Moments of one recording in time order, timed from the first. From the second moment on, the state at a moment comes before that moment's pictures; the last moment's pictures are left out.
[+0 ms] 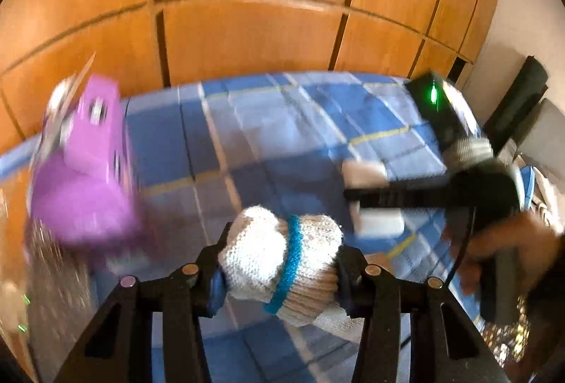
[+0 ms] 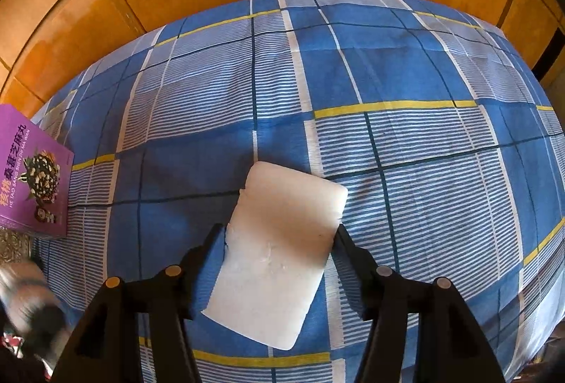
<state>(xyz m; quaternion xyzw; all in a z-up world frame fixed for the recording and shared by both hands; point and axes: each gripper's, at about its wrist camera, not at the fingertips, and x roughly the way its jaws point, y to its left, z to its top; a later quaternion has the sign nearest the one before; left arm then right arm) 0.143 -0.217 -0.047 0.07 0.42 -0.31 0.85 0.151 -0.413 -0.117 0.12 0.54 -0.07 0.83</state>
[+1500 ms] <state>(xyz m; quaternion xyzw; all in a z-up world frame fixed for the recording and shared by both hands) 0.080 0.207 -0.016 -0.14 0.35 0.11 0.92 0.152 -0.380 -0.122 0.02 0.53 -0.08 0.84</state>
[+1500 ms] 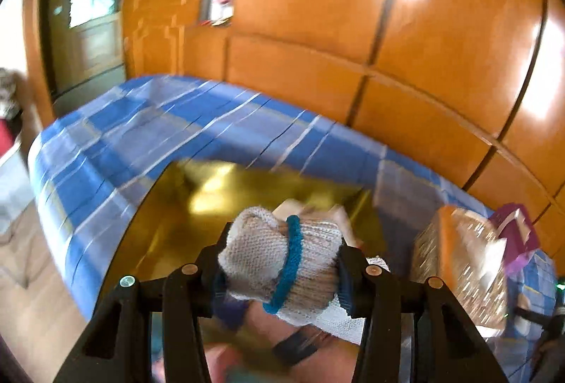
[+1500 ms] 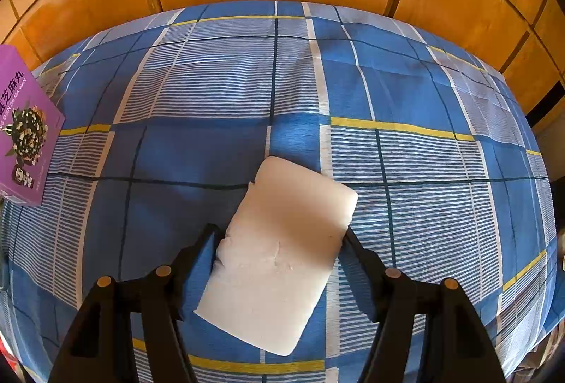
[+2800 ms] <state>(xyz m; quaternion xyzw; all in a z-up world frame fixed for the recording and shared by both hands) 0.099 0.211 -0.051 -0.08 0.38 0.15 0.91 0.150 -0.375 -0.122 0.01 0.52 -0.09 0.85</state>
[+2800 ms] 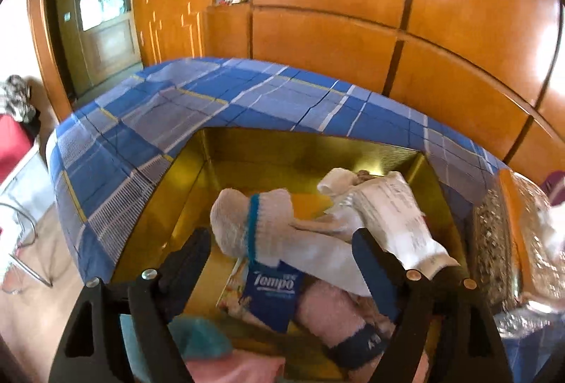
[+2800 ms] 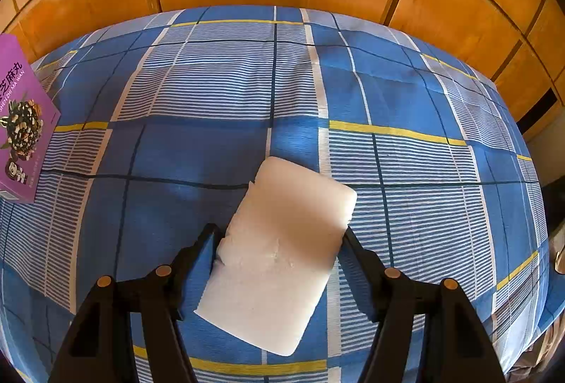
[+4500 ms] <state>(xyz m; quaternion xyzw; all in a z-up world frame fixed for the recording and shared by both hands) 0.008 0.142 -0.020 -0.02 0.34 0.02 0.94 0.178 -0.344 -0.088 0.07 0.53 -0.14 0.84</state>
